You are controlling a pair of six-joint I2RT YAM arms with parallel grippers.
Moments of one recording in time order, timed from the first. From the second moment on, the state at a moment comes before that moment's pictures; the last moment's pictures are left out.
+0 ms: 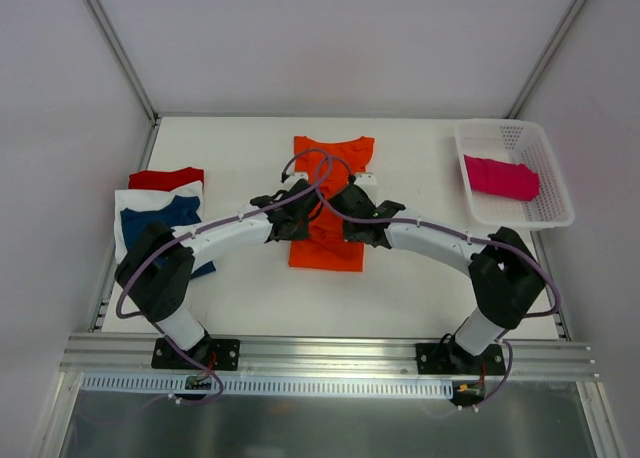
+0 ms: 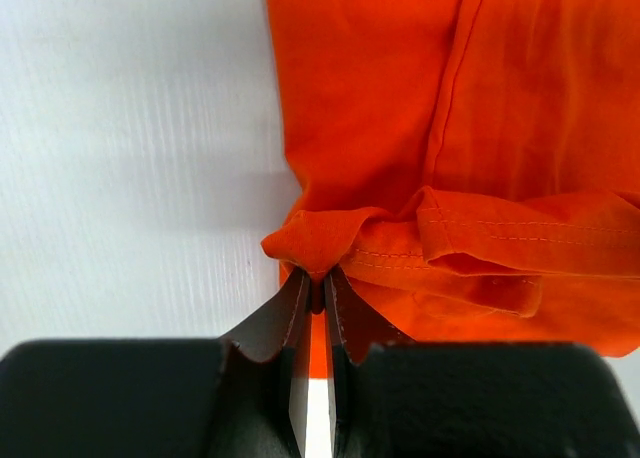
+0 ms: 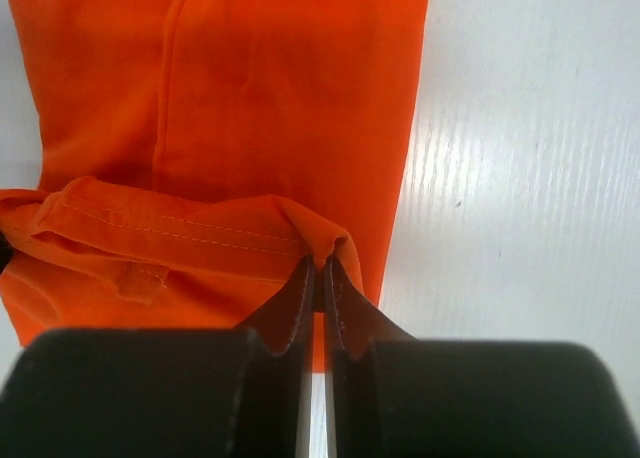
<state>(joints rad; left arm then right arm) -0.77 1.61 1.06 -0.51 -0.35 -0.65 0.86 1.64 1.11 -0.51 0.44 0.70</state>
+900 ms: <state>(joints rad) -0.61 1.87 1.31 -0.48 -0.24 -0.50 0.65 1.85 1.33 -0.50 0.30 0.58</state>
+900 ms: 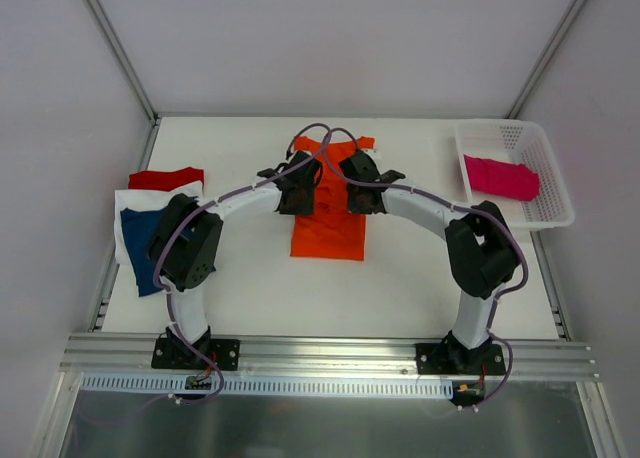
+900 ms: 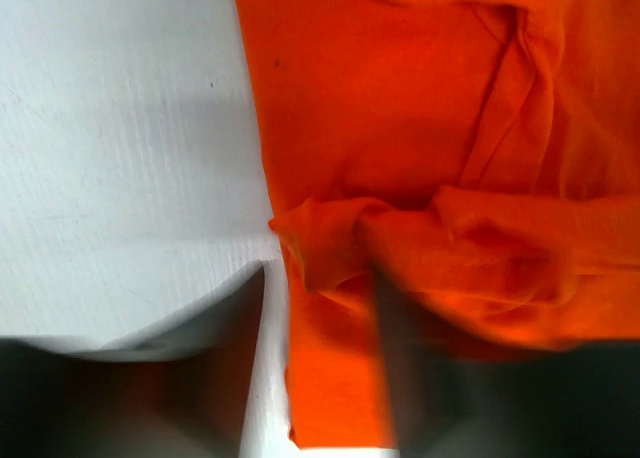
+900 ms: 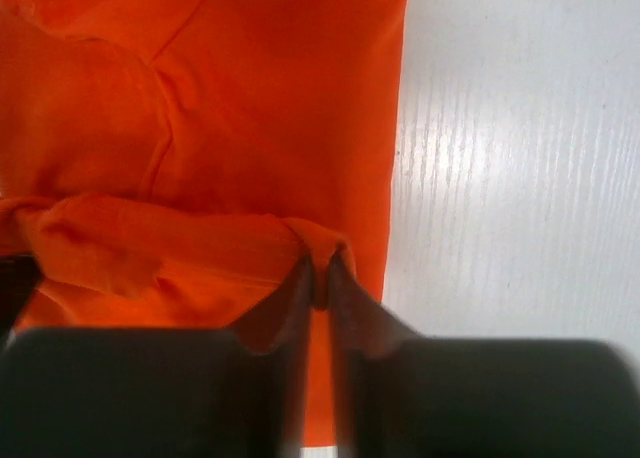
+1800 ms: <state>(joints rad) -0.66 1.66 1.13 -0.40 -0.24 -0.52 0.68 1.65 1.17 -0.39 0.29 0.49</state>
